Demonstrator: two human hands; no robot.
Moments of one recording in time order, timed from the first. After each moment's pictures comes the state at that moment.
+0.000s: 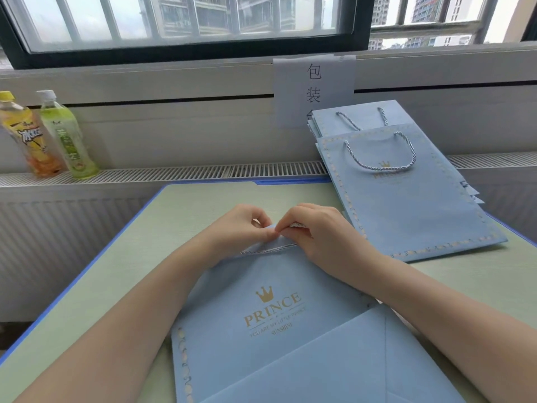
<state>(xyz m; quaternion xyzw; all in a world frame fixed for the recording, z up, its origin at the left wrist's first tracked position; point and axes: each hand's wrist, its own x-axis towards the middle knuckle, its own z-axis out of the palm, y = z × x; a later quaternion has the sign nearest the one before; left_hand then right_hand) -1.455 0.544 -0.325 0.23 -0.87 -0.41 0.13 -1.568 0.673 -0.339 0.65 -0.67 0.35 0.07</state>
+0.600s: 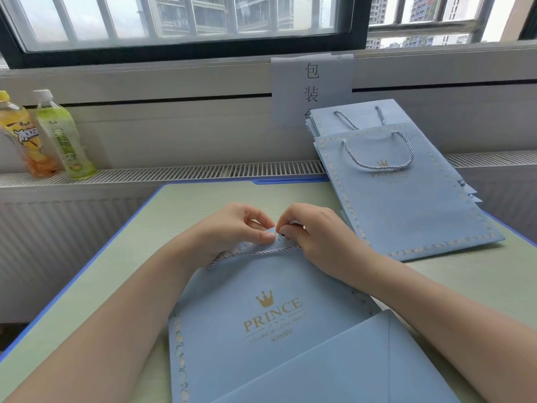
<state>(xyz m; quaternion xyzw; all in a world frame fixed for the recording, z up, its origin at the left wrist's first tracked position) -1.447 0.539 -0.321 0.21 -0.82 -0.52 0.08 -1.565 0.674 -0.336 0.62 -0.70 0.36 0.02</state>
